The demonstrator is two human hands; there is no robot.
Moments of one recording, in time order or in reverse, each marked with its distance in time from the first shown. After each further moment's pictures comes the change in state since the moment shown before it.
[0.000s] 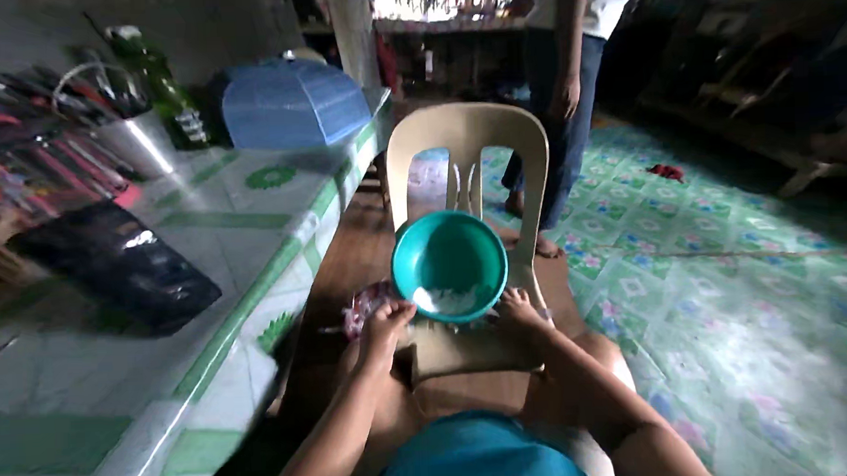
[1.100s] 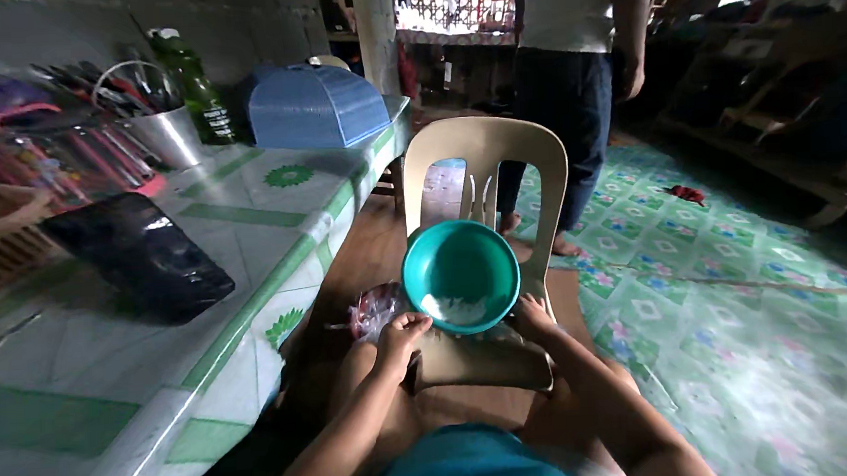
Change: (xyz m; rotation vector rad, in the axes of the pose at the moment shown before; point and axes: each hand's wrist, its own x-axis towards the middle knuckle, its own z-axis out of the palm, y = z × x) left_hand -0.001 -0.026 0.015 -0.108 0.010 -0.022; right_hand 0.014 0.022 -0.010 0.068 0.060 -0.025
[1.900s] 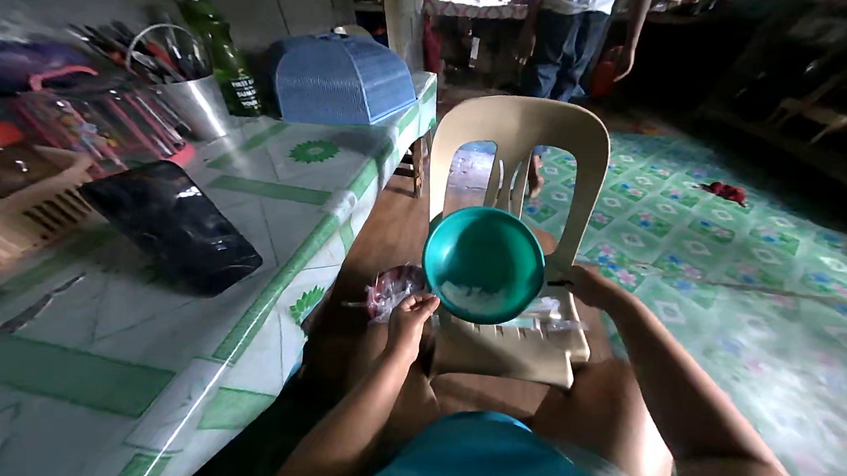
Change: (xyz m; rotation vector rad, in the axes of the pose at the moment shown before) left_hand 0.012 -0.007 -0.009 -0.086 0.131 -0.027; right_hand -0.002 0.024 -0.104 -0.040 -0.187 0.058
